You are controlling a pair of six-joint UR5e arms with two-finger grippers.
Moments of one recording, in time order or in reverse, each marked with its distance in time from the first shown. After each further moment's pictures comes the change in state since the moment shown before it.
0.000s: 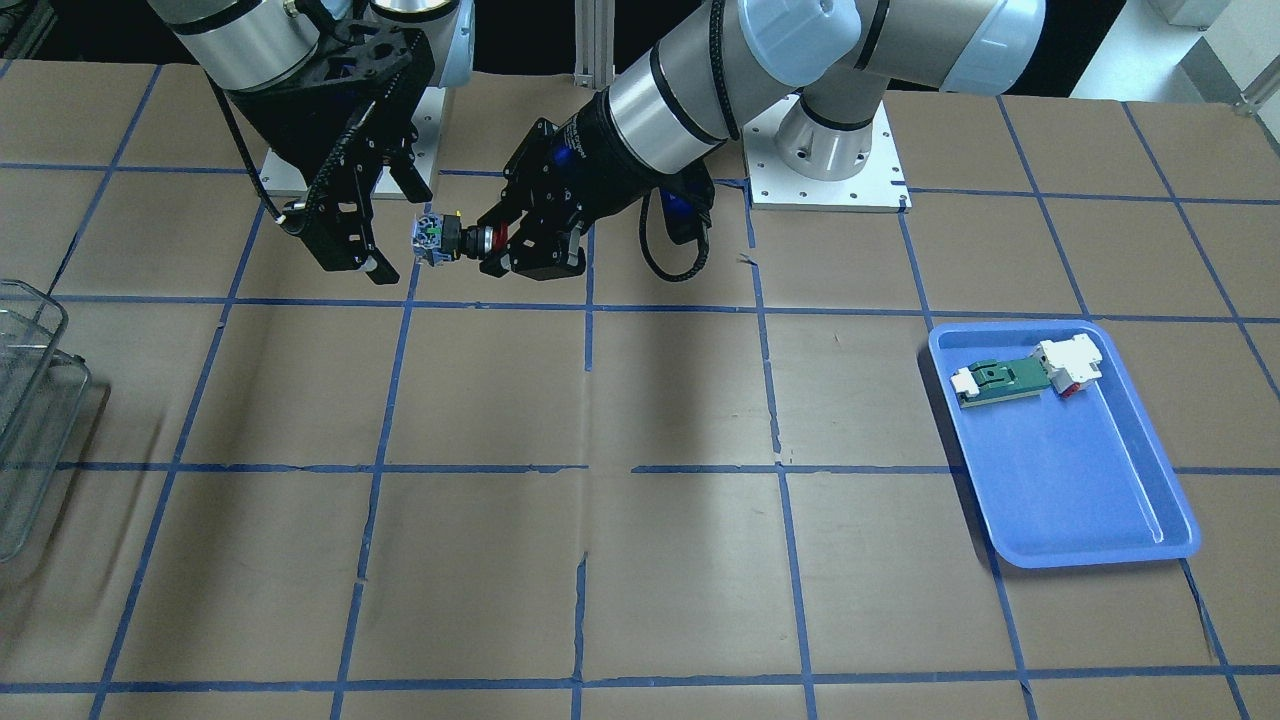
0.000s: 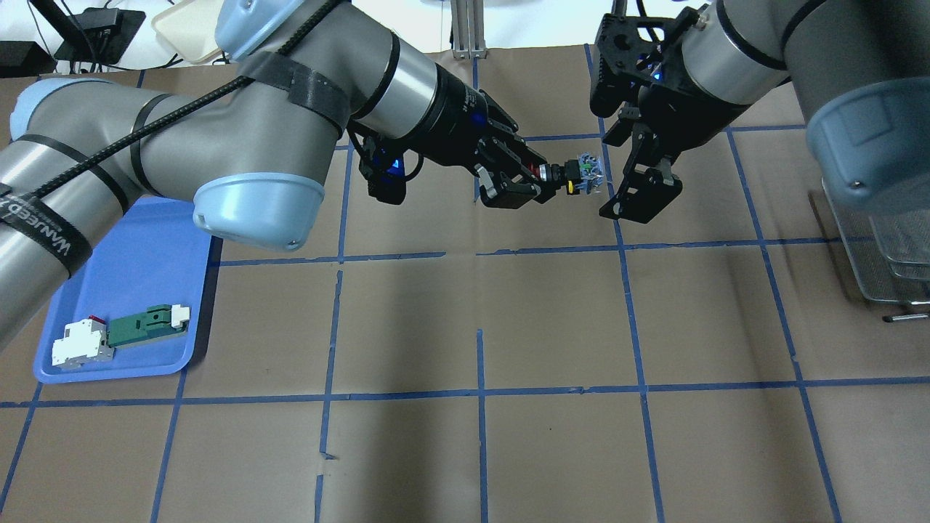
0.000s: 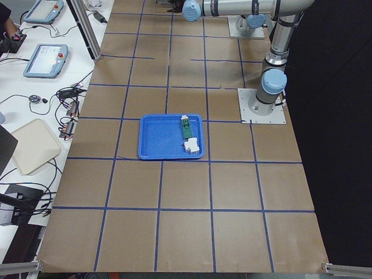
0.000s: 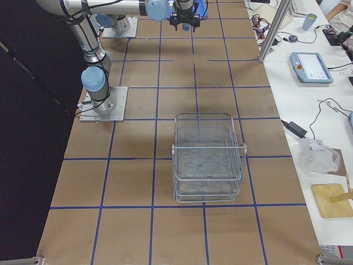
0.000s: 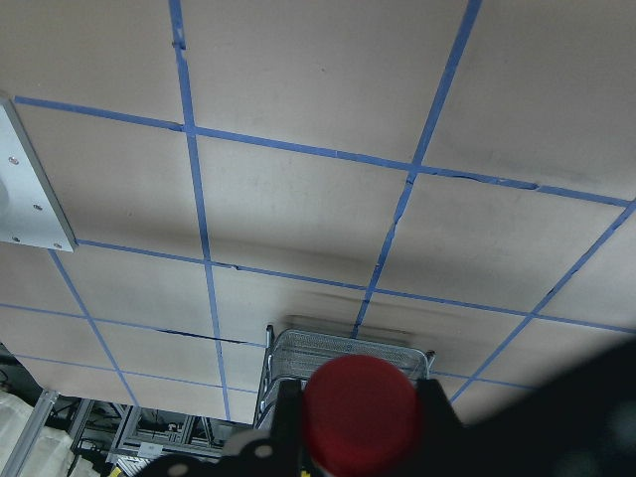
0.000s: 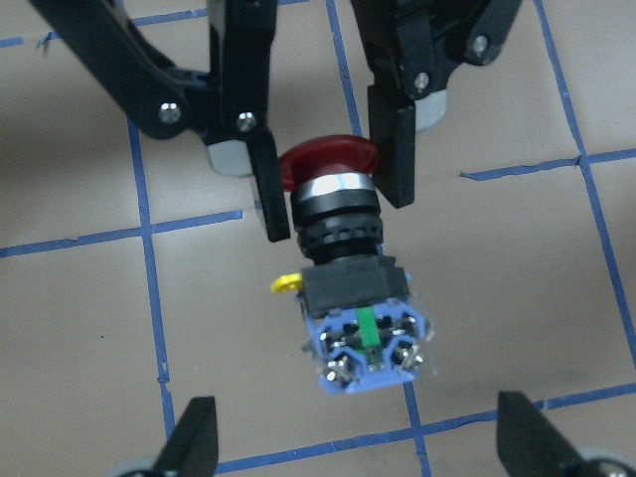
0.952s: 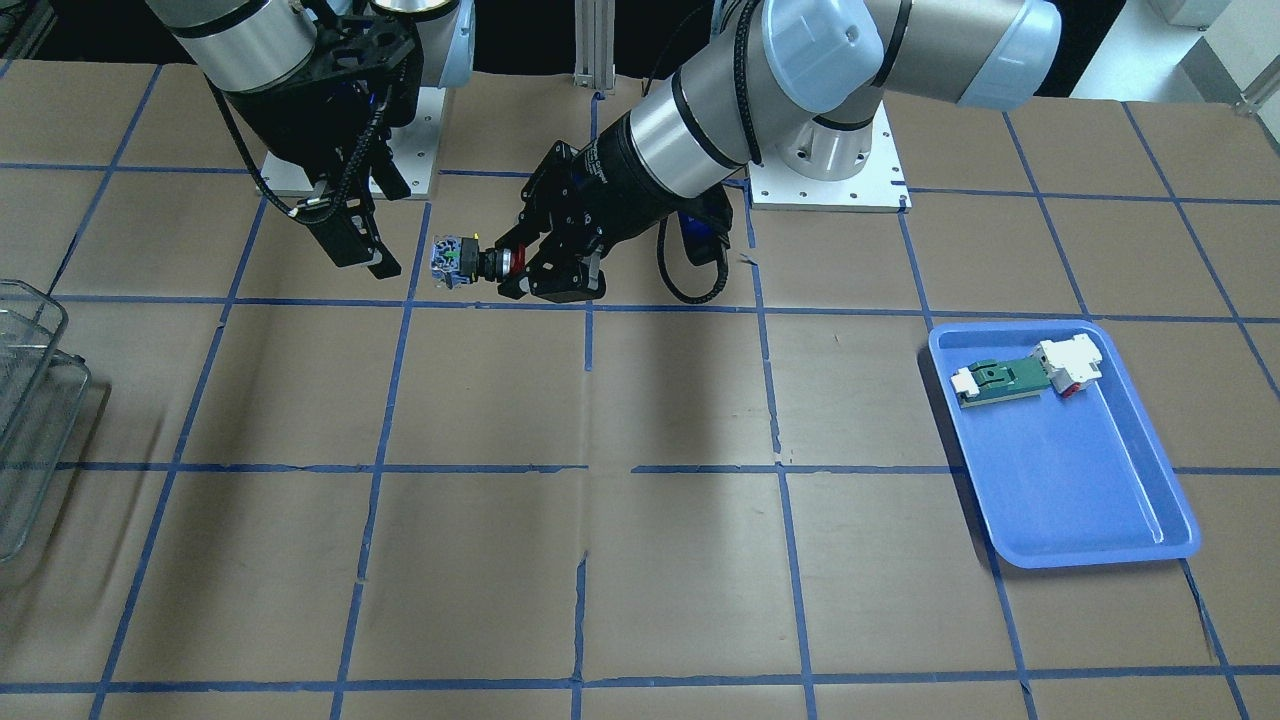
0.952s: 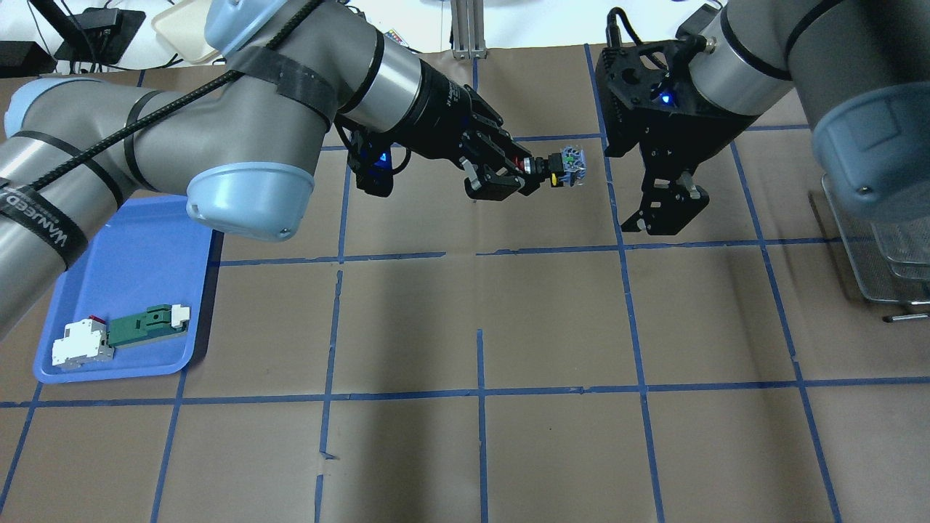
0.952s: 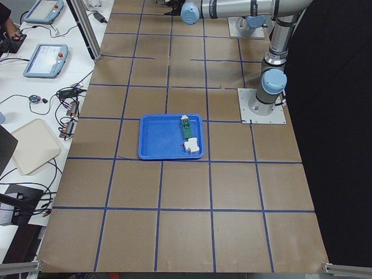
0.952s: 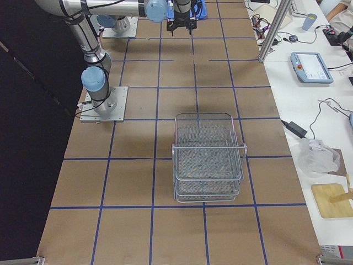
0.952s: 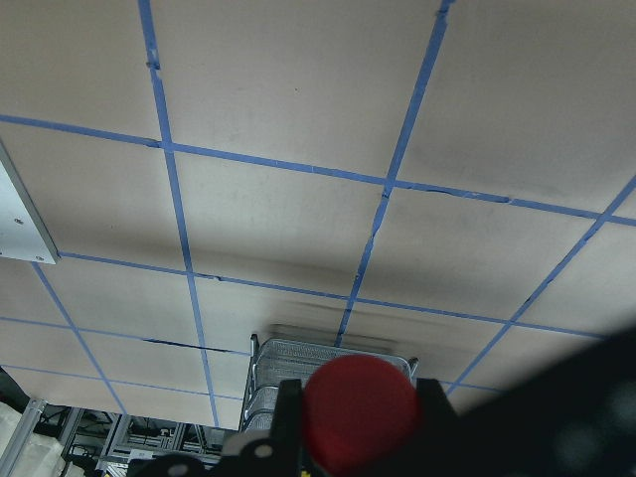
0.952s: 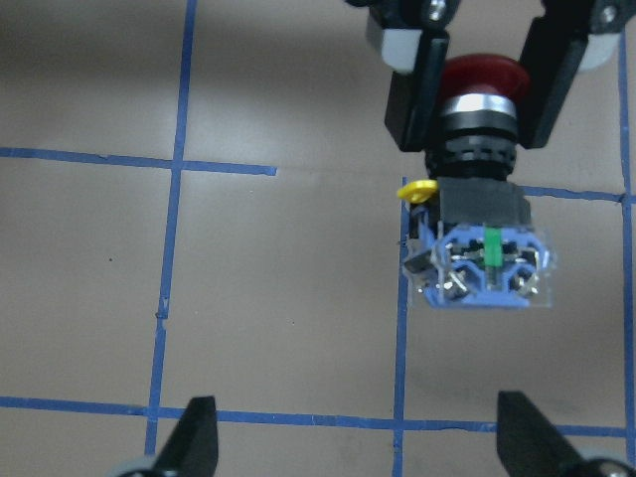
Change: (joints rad) left arm 0.029 -0.015 0.000 -0.001 0.001 0.029; right arm -0.008 -0.012 0.013 0.029 -0.036 -0.222
